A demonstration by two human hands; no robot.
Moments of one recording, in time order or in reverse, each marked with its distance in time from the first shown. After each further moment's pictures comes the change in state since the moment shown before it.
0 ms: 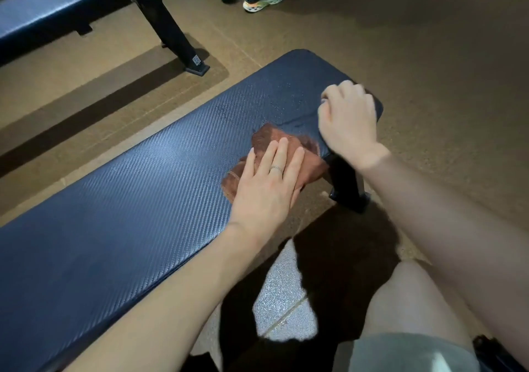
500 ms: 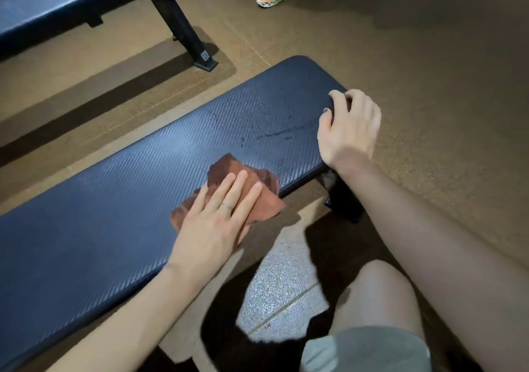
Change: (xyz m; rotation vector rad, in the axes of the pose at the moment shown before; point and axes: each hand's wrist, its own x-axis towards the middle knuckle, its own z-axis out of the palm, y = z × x) left_hand -0.054 -0.025 0.001 0.025 -0.035 -0.005; right_hand 0.006 0.023 0.012 0.016 -0.032 0.175
